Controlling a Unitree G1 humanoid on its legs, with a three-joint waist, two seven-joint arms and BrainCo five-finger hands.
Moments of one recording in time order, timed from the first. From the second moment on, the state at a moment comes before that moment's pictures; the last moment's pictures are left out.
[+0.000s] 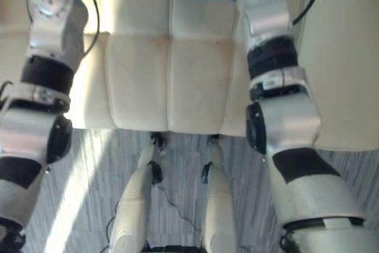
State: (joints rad) left arm -1.51 0.45 -0.14 0.94 -0.35 -0.27 0.47; right arm -1.65 -0.37 0.01 1.03 0.04 -0.13 -0.48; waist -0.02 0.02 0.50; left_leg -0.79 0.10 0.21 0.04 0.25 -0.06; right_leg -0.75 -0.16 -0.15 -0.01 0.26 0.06
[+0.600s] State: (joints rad) left arm -1.38 0.28 0.10 0.89 -0.41 -0.23 0.40; right arm -1.44 -0.32 -0.04 0.86 0.24 -0.09 -0.43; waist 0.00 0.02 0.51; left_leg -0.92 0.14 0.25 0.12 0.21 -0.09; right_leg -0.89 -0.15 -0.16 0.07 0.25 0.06
